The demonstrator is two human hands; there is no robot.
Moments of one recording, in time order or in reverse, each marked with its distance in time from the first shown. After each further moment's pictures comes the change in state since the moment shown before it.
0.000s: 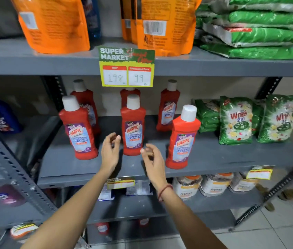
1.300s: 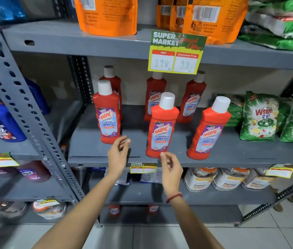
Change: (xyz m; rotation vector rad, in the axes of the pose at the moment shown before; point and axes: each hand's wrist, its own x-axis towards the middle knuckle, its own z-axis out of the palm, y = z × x) left_hand -0.042 -0.035 -0.066 -0.134 -0.006 -0.087; right_hand -0.058 0.013 0.041 0.106 0.233 0.039
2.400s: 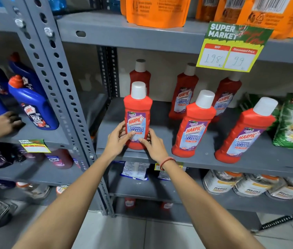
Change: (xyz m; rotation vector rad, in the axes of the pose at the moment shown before) left_hand 0.057 -0.012 -0.094 0.010 -0.205 0.070; right_hand 0.030 -0.019 0.129 -0.355 -0.663 -0.116
